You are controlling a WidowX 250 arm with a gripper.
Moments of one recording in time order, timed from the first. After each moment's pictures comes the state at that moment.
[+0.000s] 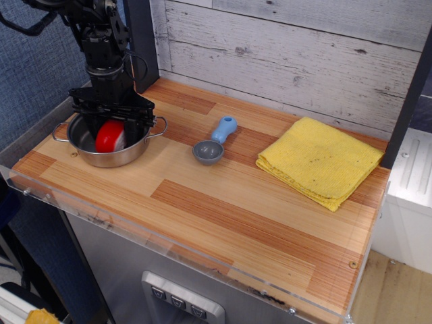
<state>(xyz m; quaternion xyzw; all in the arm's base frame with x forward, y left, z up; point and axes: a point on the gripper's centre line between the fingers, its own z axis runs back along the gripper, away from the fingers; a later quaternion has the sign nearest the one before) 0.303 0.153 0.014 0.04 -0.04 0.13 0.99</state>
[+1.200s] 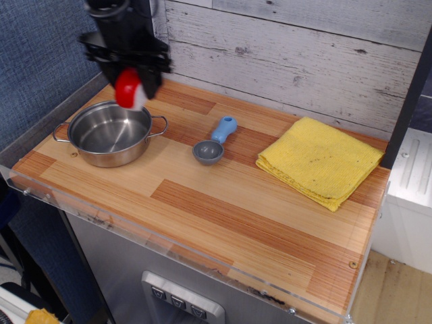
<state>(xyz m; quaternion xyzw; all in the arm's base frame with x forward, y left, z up) 0.321 0.109 0.085 0.00 -0.14 0.05 0.99</state>
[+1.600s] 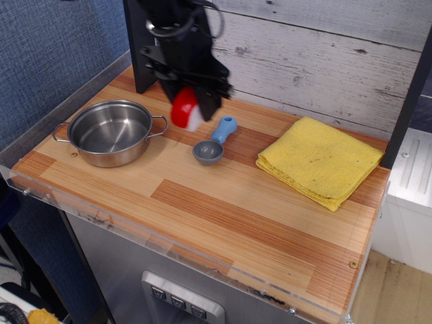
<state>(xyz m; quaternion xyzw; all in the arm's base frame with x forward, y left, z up) 0.322 0.033 0.084 -0.02 -0.15 -0.07 0.99</state>
